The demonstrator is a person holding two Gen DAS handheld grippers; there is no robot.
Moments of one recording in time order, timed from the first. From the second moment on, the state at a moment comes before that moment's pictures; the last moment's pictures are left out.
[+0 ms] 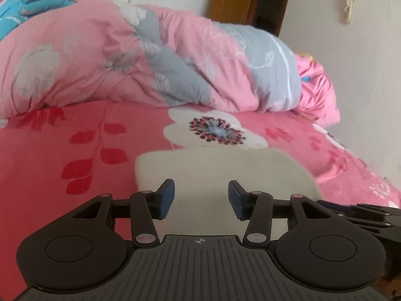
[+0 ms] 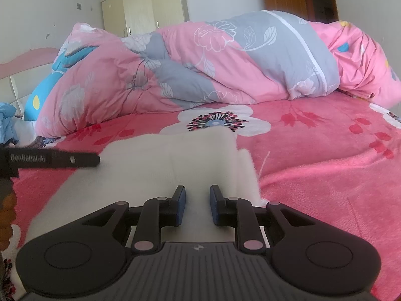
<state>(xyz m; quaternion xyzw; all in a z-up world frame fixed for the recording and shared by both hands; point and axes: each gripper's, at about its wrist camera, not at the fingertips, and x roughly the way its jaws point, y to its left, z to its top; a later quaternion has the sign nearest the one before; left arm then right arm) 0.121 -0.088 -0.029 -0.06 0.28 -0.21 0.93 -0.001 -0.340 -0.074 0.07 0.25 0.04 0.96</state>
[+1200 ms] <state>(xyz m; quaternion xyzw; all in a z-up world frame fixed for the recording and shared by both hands) 0.144 -0.058 -0.012 -0.08 0.33 -0.13 0.93 -0.002 -0.347 -0.078 0.09 0.24 0.05 0.97</state>
